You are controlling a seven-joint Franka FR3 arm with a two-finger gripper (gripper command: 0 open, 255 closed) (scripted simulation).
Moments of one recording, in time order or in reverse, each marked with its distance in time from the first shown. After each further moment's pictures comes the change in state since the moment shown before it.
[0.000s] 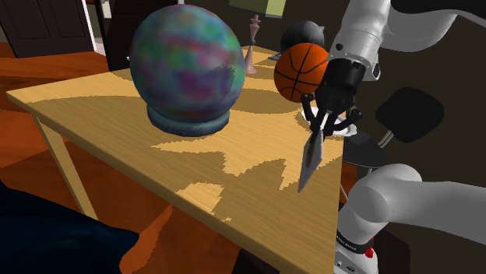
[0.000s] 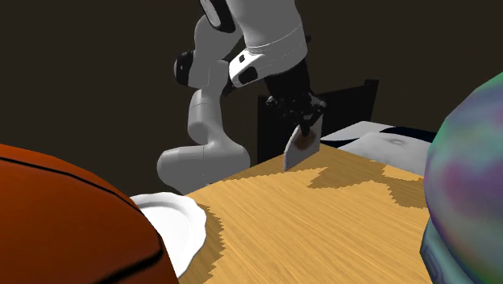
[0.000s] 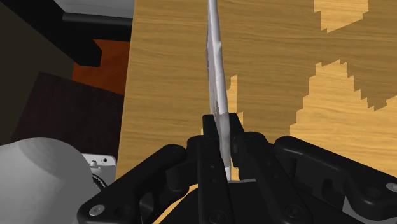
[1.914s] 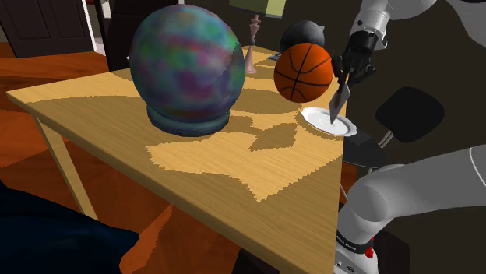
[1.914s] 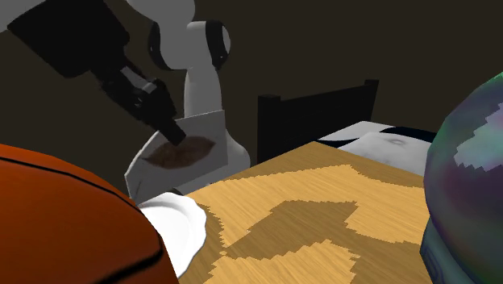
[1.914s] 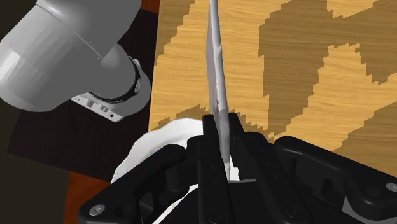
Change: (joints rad) arm -0.023 0.478 -0.478 0.445 -0.455 -0.154 -0.428
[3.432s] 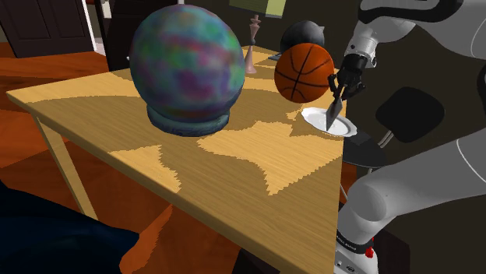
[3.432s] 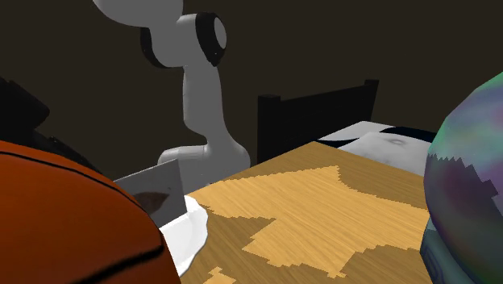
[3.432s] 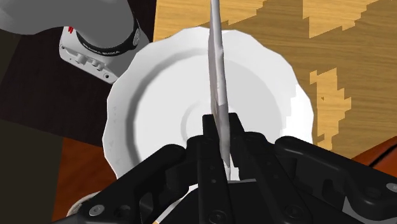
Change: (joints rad) arm -0.015 0.121 -0.127 -0.056 -0.103 0.153 -0.208
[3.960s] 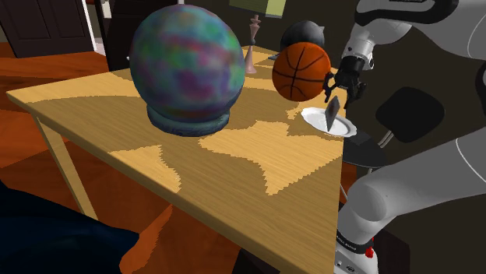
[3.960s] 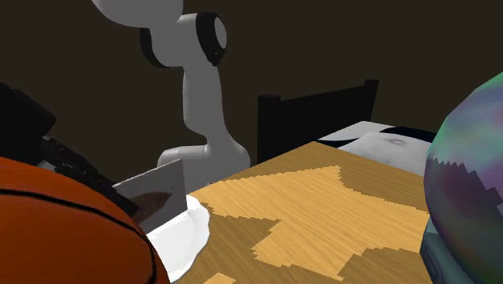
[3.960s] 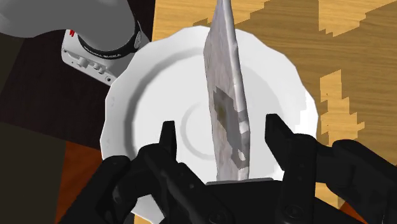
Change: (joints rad) arm 0.000 0.008 0.008 -0.014 0.002 0.003 0.008
